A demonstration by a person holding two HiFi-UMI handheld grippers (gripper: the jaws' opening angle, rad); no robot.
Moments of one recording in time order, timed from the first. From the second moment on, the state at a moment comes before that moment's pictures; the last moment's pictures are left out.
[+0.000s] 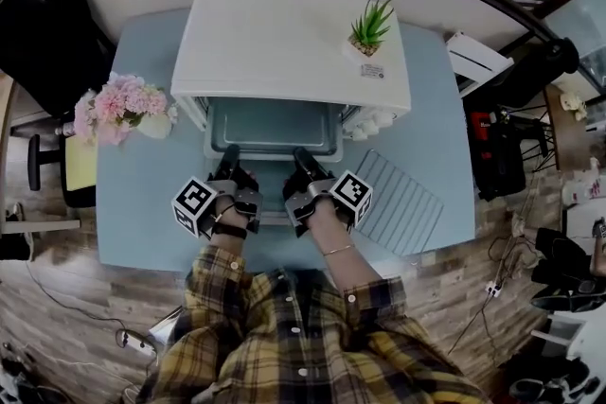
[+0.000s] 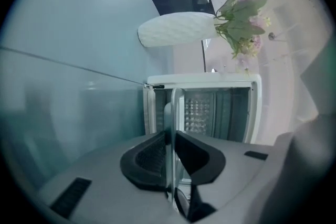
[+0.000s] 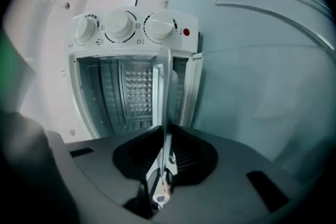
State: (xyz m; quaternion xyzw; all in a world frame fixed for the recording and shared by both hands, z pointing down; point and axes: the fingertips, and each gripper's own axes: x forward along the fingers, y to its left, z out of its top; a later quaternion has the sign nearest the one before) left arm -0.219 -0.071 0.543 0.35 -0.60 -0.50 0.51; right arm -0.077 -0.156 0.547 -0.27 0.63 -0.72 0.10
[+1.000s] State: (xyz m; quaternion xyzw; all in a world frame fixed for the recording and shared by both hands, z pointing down) left arm -0.095 0.054 0.496 0.37 -0.61 -0.51 0.47; right arm 0.038 -0.041 0.509 -0.18 0.64 -0.75 0.08
